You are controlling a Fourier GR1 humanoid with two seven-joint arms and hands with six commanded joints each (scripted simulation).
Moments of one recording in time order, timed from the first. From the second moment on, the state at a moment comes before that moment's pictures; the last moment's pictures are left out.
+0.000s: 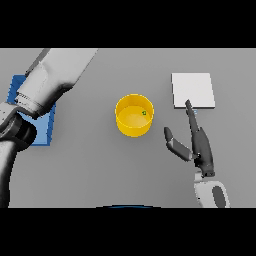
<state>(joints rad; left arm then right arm) -1.57 0.27 -0.71 -0.36 -1.22 -0.24 -0.13 0.07 -0.02 0.17 -1.67 0.32 -0.10 -0.14</state>
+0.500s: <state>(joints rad) -1.44 0.53 -0.25 -0.23 -0.82 -0.07 0.09 0.06 -0.01 0.17 -1.65 0.29 -0.08 -0.14</state>
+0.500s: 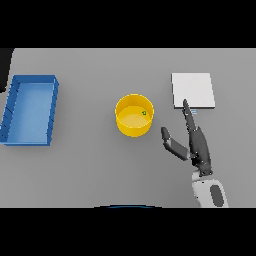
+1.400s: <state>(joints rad) -0.71 0.52 0.04 -0.87 -0.36 0.16 0.43 0.06 -0.03 0.17 -1.65 0.33 -0.09 -0.13</state>
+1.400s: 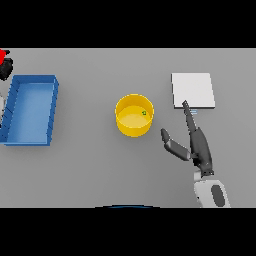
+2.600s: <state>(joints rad) -0.44 0.50 -0.04 -1.14 -0.37 0.08 0.50 0.07 -0.03 0.17 -1.67 0.32 -0.09 -0.16</state>
